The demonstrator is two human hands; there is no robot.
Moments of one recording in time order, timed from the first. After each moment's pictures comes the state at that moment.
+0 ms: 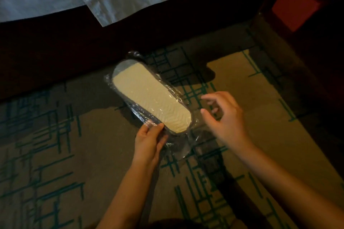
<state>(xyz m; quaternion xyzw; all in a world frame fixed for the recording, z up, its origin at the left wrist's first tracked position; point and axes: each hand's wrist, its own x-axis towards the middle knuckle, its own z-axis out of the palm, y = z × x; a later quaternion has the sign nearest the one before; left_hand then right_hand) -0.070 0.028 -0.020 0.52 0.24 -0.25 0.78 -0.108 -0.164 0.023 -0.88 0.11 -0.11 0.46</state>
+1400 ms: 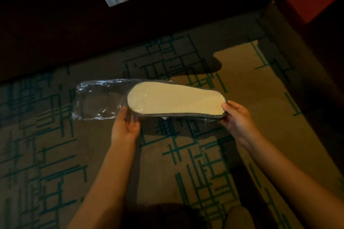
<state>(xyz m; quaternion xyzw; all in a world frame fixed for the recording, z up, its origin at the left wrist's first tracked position) -0.033 0.082 -0.031 0.29 0.46 -0.10 0.83 -0.121 -0.188 -0.025 -0.44 0.32 0.05 0.84</state>
